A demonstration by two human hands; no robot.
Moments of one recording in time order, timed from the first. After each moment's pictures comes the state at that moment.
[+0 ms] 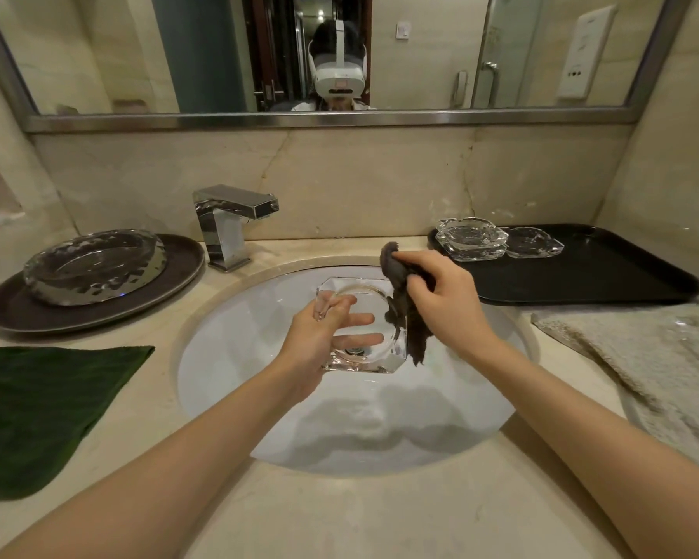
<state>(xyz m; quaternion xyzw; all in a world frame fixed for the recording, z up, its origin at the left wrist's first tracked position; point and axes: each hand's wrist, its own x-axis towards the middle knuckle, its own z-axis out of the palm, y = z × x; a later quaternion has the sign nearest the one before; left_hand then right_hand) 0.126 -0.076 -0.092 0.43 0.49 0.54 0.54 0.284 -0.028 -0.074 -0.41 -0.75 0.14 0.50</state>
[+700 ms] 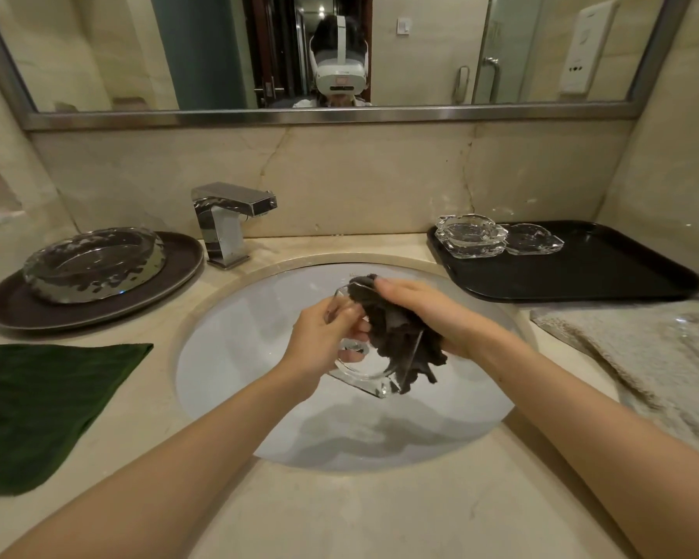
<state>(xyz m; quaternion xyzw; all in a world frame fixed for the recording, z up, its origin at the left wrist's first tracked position) 0.135 -0.079 -0.095 0.50 0.51 0.53 0.46 0.283 -0.037 -0.064 -0.37 -0.67 0.58 0.28</state>
